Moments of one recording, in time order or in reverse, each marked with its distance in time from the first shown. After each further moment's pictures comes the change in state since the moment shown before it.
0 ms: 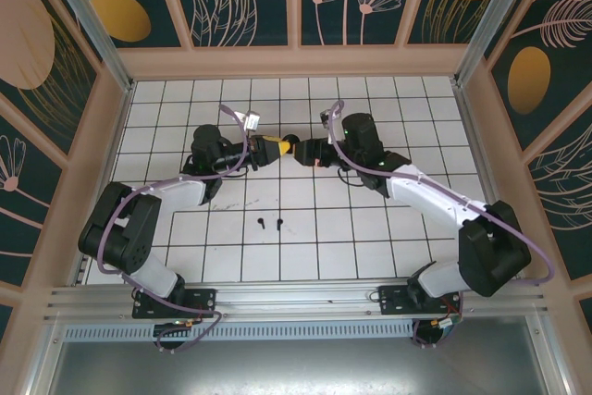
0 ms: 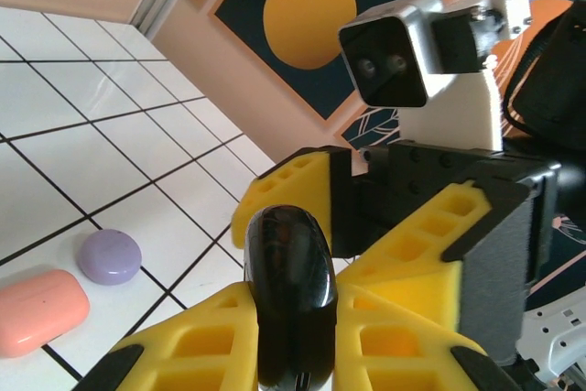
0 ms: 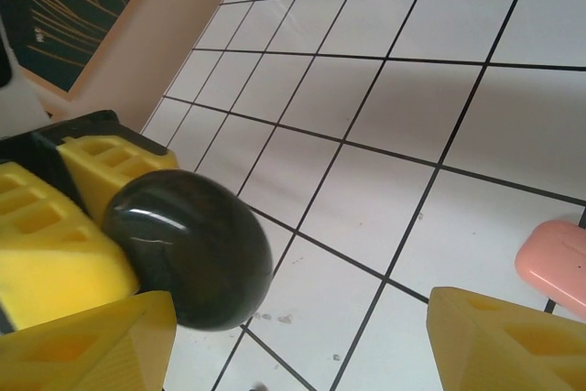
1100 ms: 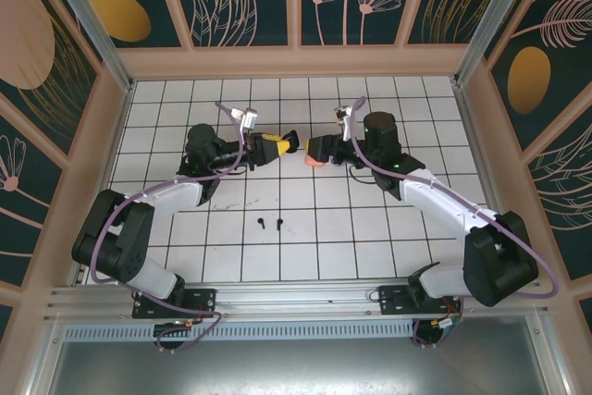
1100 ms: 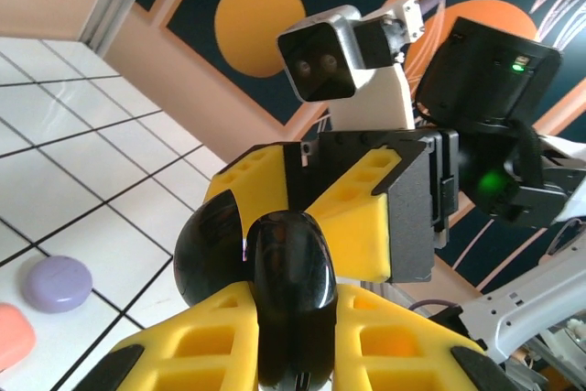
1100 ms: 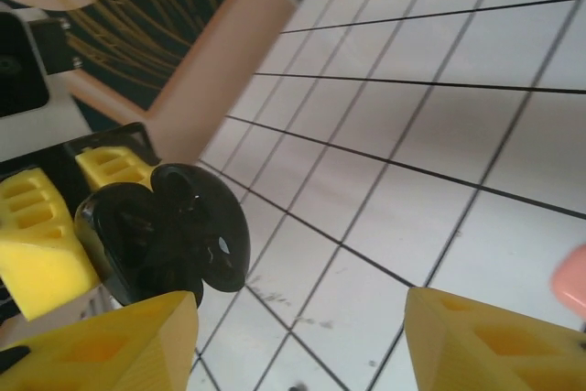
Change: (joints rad) left arm -0.001 -0.059 0.000 0.061 0.072 -0.059; right arm -0.113 -0.073 -0.081 0.129 -0.237 0.051
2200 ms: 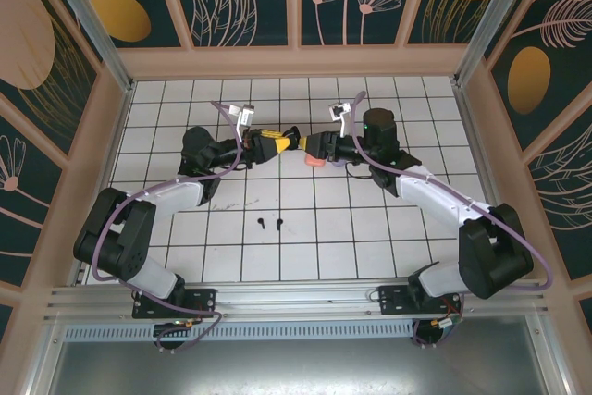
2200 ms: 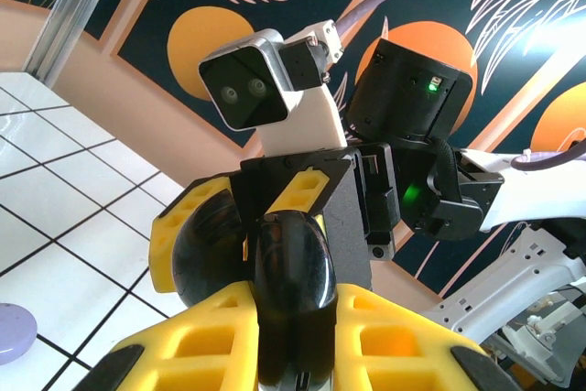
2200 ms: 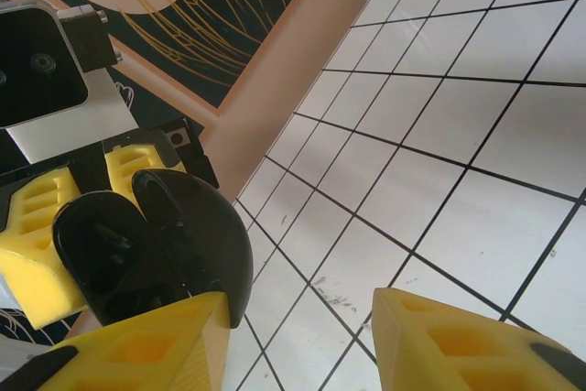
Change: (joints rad) left arm -0.006 0.014 0.000 0.174 0.033 -0.122; right arm -0.003 0.050 0.018 0.108 -0.125 0.086
